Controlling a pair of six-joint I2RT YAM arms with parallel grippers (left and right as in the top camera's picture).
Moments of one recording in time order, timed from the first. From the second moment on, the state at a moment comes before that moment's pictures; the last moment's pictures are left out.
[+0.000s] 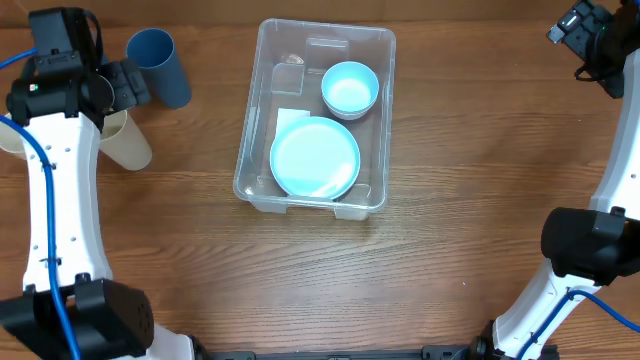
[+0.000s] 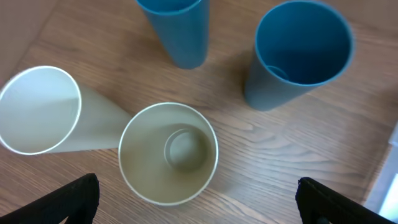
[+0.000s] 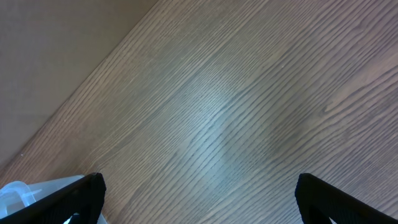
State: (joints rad) left arm 0.20 1.72 1.73 -0.96 -0.20 -0.18; right arm -0.27 2.08 2.46 -1.43 0.07 0.51
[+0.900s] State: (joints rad) left arm 0.03 1.65 1.73 -1.18 -0.05 -0.13; right arm -0.27 2.08 2.46 -1.43 0.07 0.51
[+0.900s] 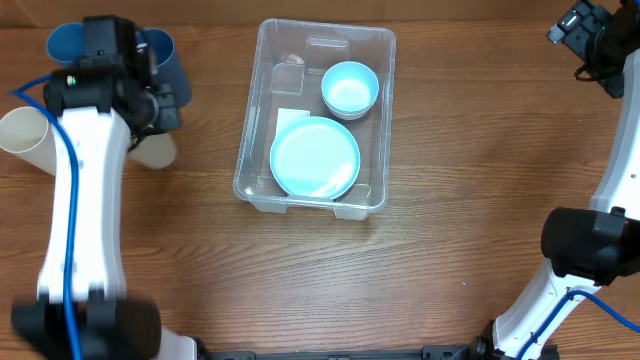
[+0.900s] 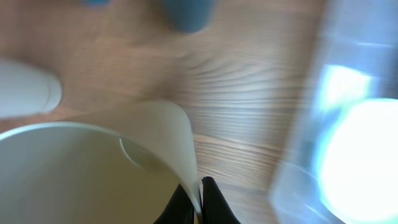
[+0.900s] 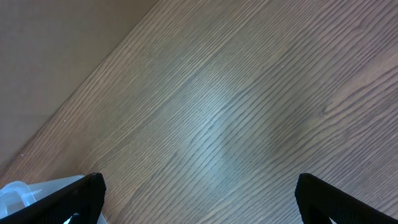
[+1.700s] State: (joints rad) left arm -0.39 1.82 1.75 -0.56 -0.07 0.04; right arm -0.27 2.08 2.46 -1.43 0.07 0.51
